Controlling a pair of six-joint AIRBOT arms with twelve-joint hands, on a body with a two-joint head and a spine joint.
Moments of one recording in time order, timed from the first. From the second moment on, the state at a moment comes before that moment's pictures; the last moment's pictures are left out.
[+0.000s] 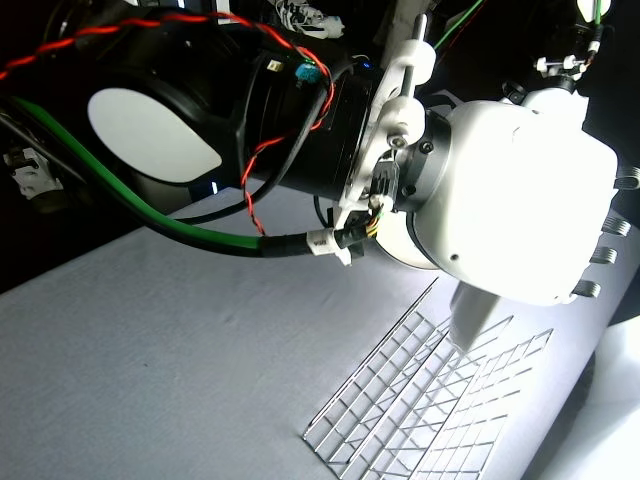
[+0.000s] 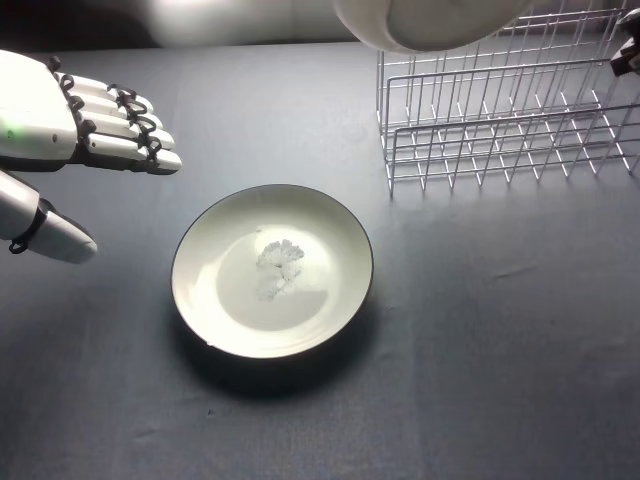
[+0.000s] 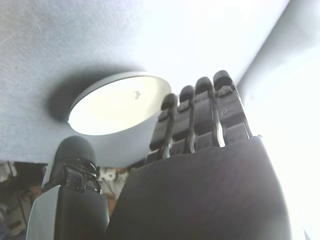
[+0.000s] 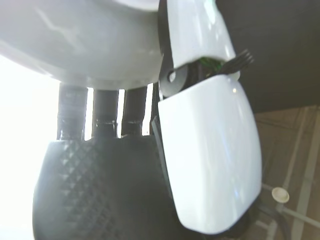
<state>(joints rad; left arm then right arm) 0.32 -0.98 1.61 1.79 -0.79 -0.36 0.02 -1.01 1.22 0.10 0.17 -0.46</state>
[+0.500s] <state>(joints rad) 0.34 -0.98 1.58 1.79 -0.80 -0.36 -0.07 -1.00 1.26 0.10 0.19 -0.46</state>
